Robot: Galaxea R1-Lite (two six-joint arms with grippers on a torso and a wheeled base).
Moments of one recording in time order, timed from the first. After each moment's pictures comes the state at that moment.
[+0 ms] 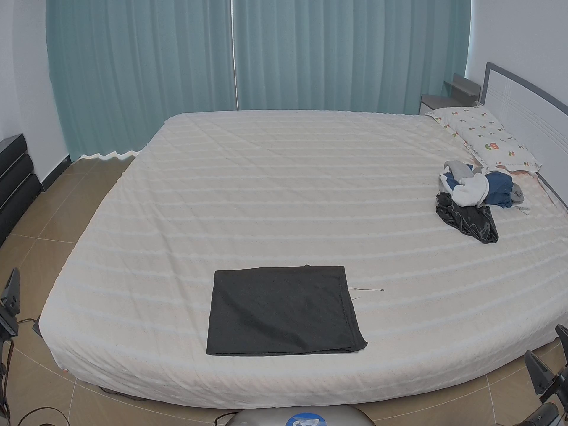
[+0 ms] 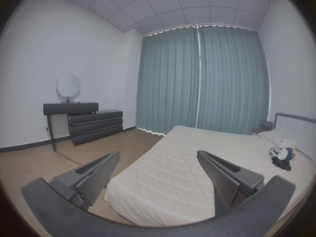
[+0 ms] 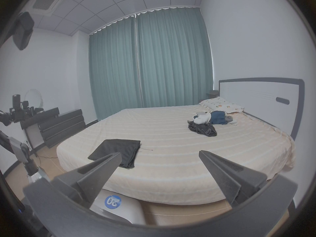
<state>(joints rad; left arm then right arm) -0.15 0.61 -0.22 -0.37 0.61 -0.12 0.06 0.25 -0.15 0.04 0.06 0.04</state>
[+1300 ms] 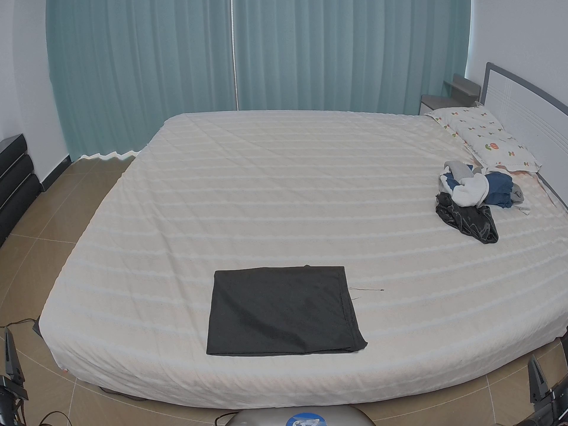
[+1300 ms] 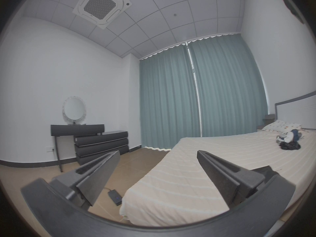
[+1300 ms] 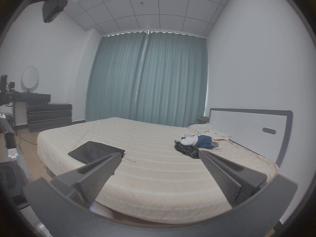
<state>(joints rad) 0.00 0.02 -0.03 -0.21 0.46 0.12 0.00 0.01 -0.02 -0.06 0.04 -0.15</state>
